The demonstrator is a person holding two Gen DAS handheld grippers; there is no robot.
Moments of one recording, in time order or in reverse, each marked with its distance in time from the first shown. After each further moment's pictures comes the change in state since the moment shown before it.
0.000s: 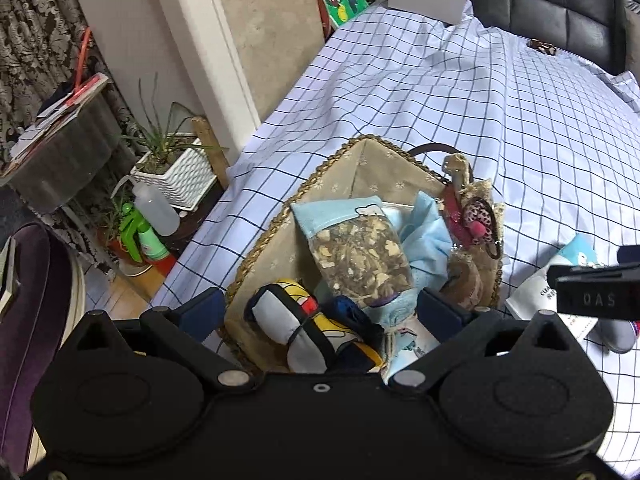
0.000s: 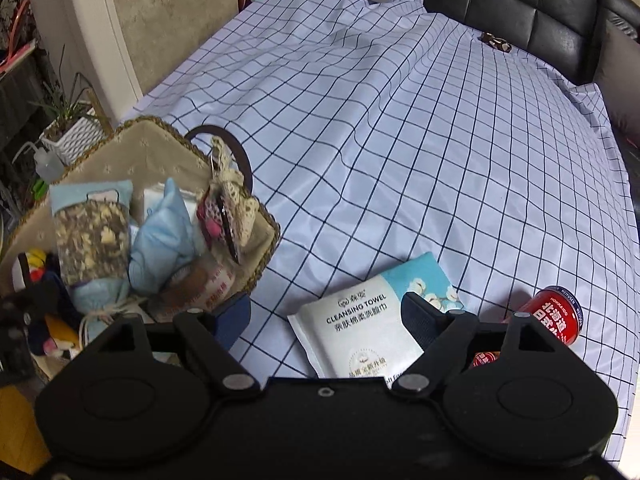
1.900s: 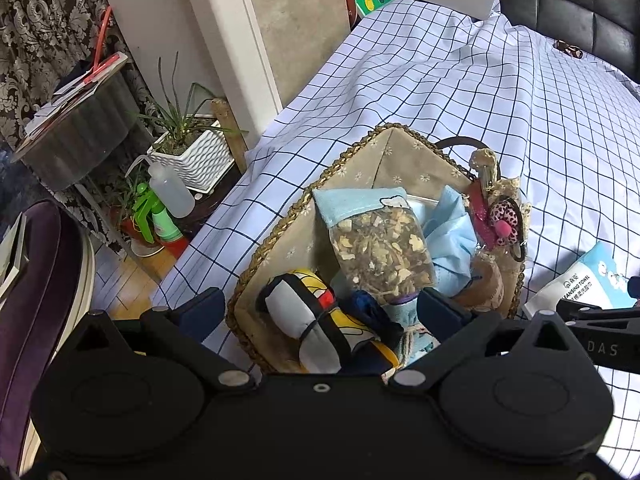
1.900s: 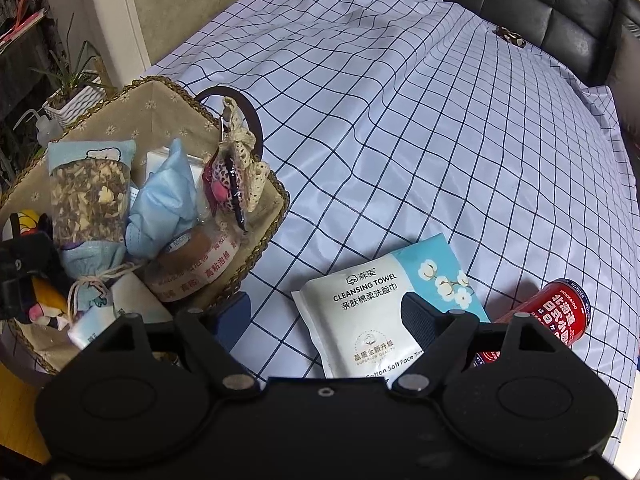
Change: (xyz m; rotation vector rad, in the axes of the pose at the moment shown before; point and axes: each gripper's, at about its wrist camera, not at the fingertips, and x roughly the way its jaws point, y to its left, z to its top) left arm 0.011 0.005 -0.001 -0.055 0.035 0.044; right arm 0.009 0.006 -0.010 -0.059 0.043 0.003
